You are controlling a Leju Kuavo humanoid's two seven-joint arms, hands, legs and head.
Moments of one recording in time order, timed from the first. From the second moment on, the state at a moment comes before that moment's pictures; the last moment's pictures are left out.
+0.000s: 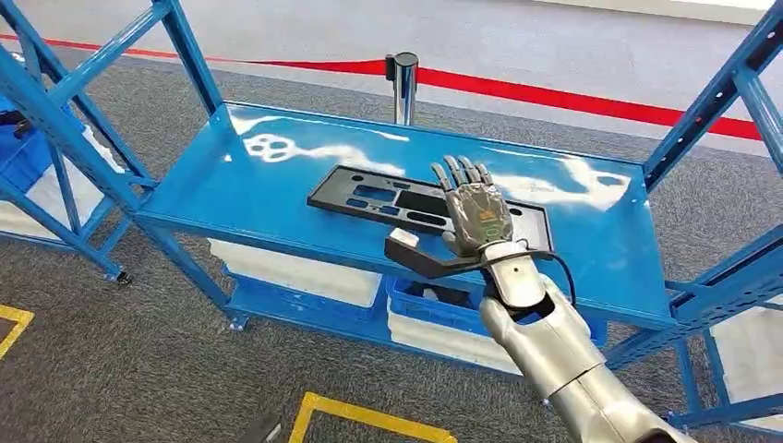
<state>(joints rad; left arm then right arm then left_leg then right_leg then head) -0.15 -0.15 1.02 -0.19 -1.17 -0.01 -0.19 -0.71 0.08 0.74 -0.98 1.10 -0.20 0.14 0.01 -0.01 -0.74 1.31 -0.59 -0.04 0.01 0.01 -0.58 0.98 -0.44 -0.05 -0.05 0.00</state>
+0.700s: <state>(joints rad) -0.16 -0.15 1.02 -0.19 -1.17 -0.01 -0.19 -0.71 0.08 0.74 -0.98 1.10 -0.20 0.14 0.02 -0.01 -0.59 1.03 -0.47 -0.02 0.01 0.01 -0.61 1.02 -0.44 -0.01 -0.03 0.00</state>
